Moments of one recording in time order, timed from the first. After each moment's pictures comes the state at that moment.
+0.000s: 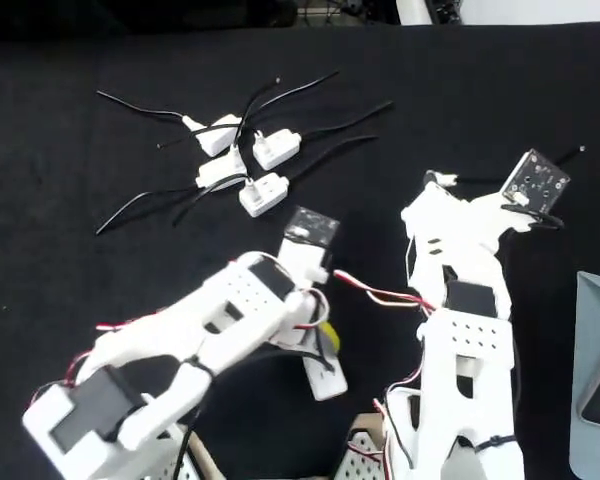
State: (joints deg) left arm 40.1 -8.0 40.6 57.9 19.1; right arm 10.2 -47.4 65.2 22.4 -29.1
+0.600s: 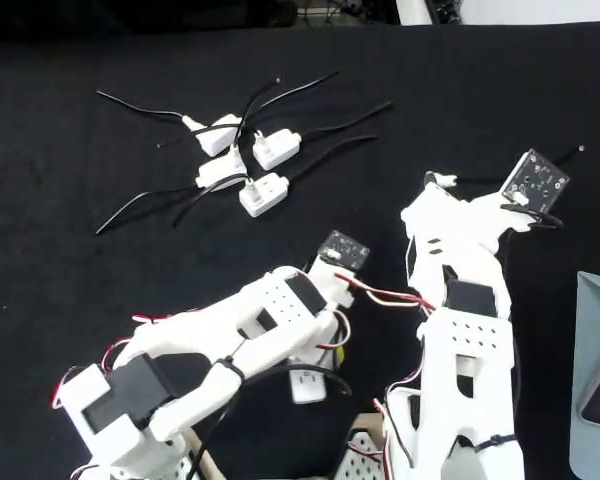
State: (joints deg) left arm 46.9 0.7 36.6 57.4 18.3; right arm 10.2 -47.2 65.2 22.4 -29.1
